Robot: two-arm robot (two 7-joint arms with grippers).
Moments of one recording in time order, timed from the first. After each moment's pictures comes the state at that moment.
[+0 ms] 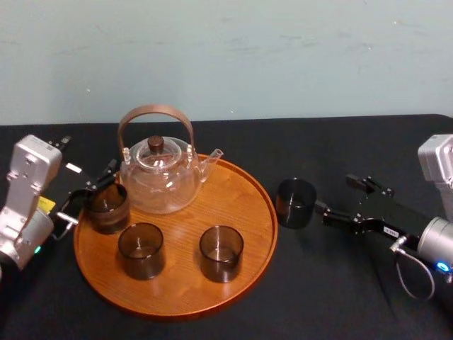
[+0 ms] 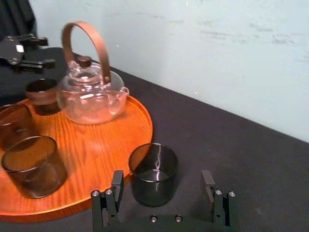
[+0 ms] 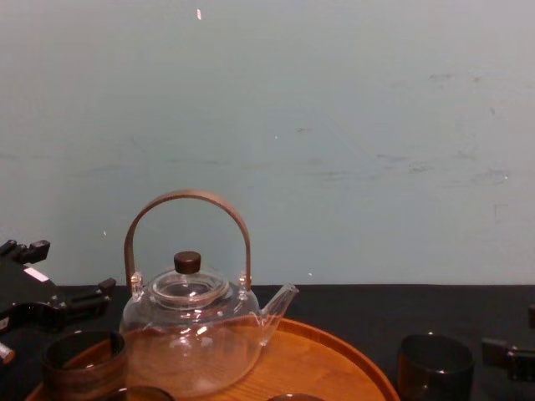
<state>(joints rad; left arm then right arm) -0.20 0.60 0.45 -1.41 -0.25 -0.12 0.03 0.08 0.64 -0.32 -1.56 0.50 0.09 0.43</state>
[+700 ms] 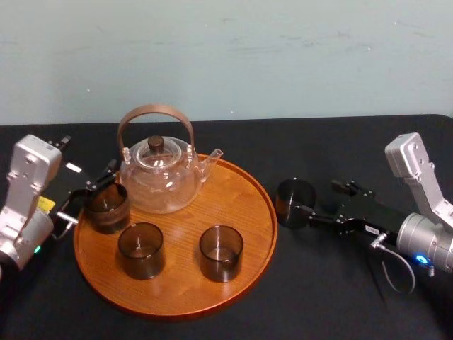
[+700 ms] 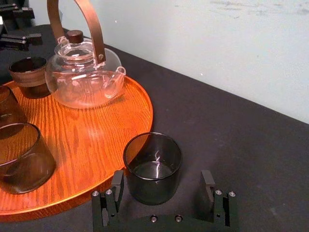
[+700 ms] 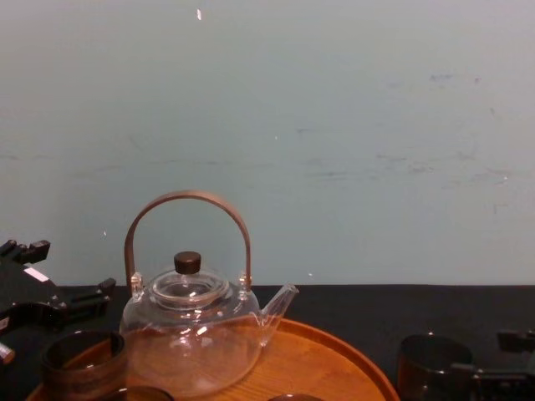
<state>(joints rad) -0.20 0.60 0.45 -1.41 -0.25 -0.12 0.03 0.18 0.57 -0.37 -1.45 0.42 0.16 0.46</state>
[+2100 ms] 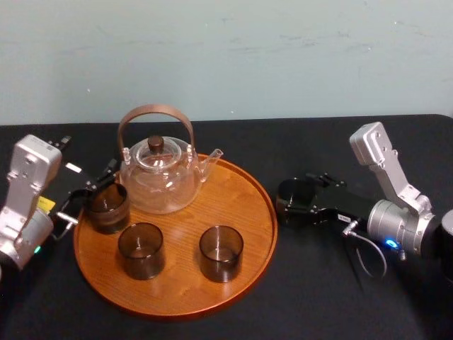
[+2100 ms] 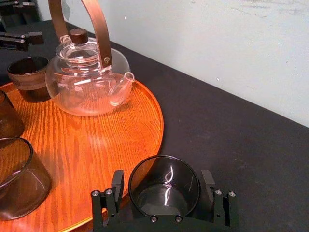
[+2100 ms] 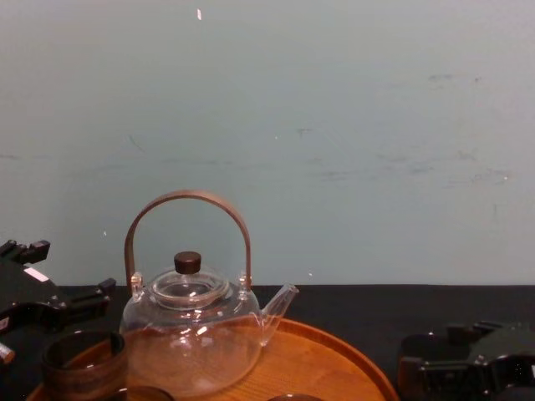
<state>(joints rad) -0.20 0.60 0.45 -1.41 -0.25 -0.12 0.03 0.31 0.48 -0.43 -1.32 0.36 0.17 0.50</state>
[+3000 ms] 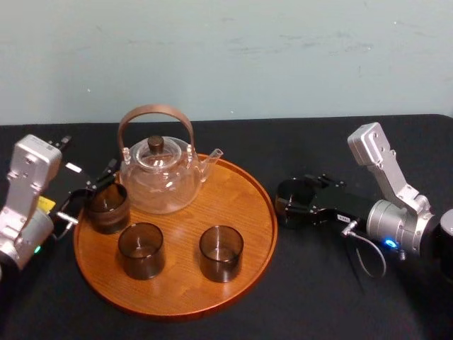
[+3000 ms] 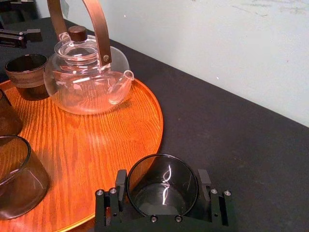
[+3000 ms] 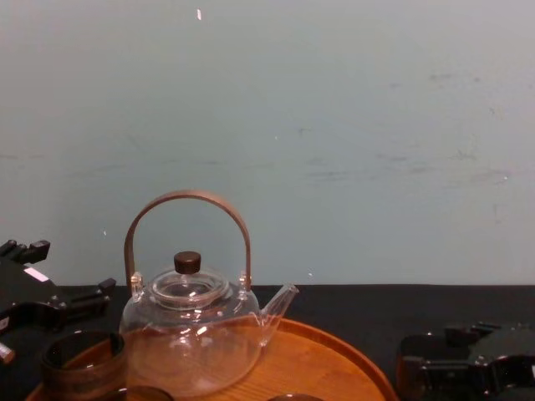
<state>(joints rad) -0.20 0.60 0.45 -1.41 -0.25 -0.12 0.03 0.31 0.48 -0.44 -1.32 0.35 0.17 0.49</state>
